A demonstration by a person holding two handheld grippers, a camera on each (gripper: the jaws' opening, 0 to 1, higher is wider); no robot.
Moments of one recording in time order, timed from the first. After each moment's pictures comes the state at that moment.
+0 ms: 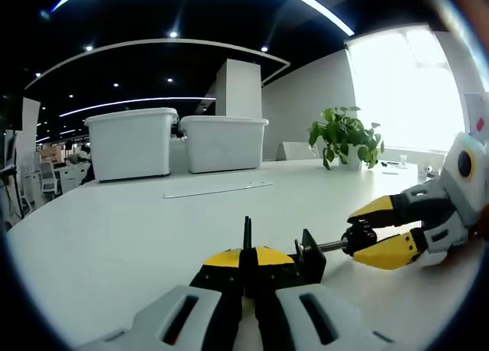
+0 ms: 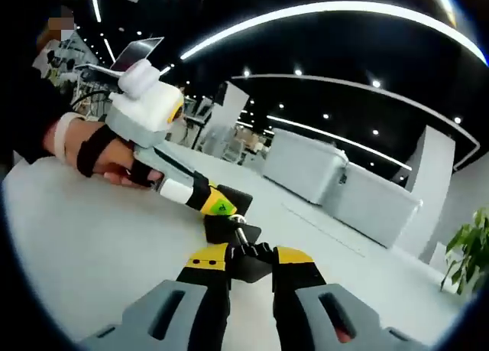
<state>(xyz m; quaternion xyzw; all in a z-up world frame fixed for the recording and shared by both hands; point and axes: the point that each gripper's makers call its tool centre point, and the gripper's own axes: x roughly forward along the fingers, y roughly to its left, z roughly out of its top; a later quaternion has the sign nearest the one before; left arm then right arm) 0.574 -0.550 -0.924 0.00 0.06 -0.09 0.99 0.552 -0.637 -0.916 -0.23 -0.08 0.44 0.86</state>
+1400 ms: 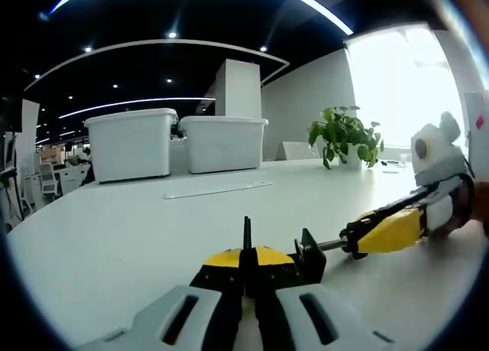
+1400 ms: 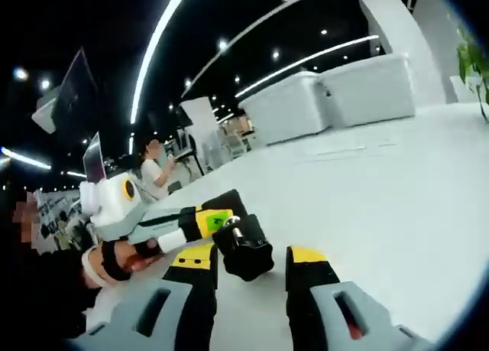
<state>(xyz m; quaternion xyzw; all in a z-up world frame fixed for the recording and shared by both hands) 0.574 -0.550 -0.924 0.01 0.06 -0.09 0.99 0.572 -0.646 -0.930 0.13 0.20 0.47 0.85</state>
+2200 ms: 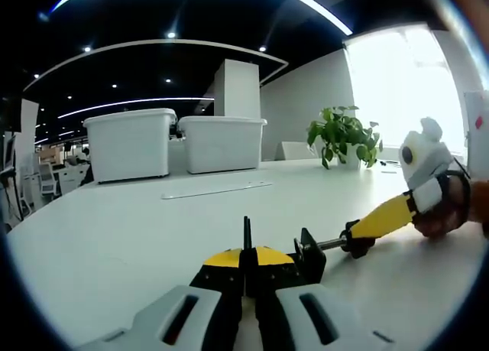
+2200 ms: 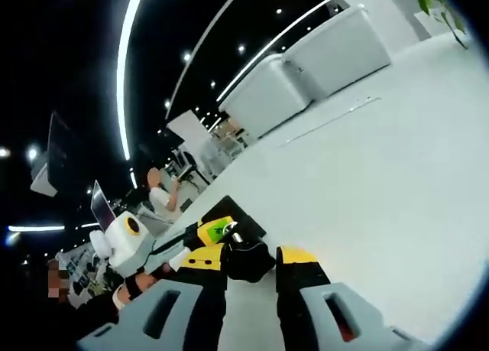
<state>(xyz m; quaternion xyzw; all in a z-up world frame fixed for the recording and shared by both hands) 0.574 -0.551 -0.924 0.01 0.06 -0.10 0.99 0.566 -0.646 -0.935 0.21 0.26 0.45 0.83</state>
